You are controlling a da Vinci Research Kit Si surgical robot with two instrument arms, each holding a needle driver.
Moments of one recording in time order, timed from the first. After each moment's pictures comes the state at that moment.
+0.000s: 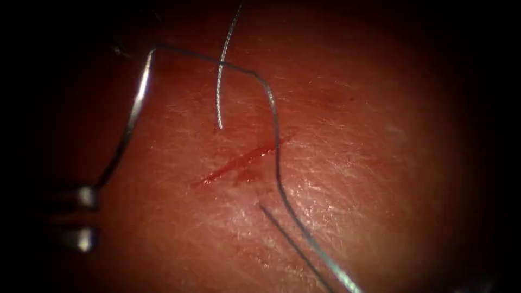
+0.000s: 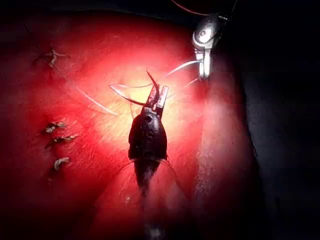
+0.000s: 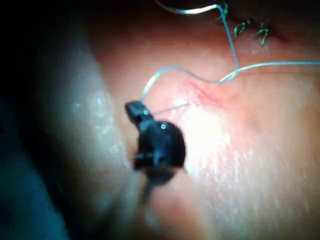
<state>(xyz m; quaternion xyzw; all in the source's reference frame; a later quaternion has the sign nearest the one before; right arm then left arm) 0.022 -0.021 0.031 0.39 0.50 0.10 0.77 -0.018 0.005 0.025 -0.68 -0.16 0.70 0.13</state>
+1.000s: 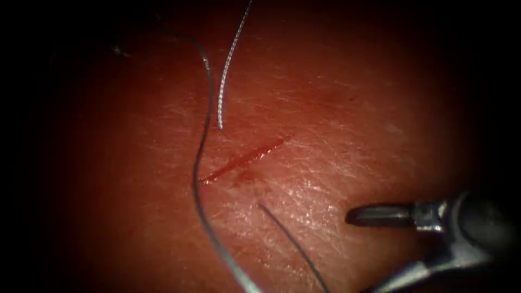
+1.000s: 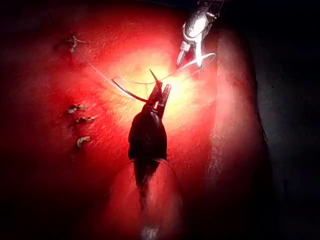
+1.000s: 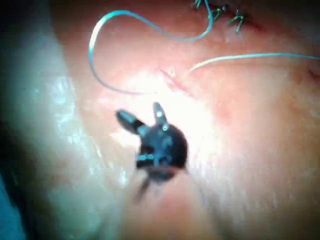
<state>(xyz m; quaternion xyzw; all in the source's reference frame) 0.023 -0.016 0.038 0.21 0.54 0.15 0.80 -0.012 0.007 0.024 -0.68 -0.16 0.70 0.12</state>
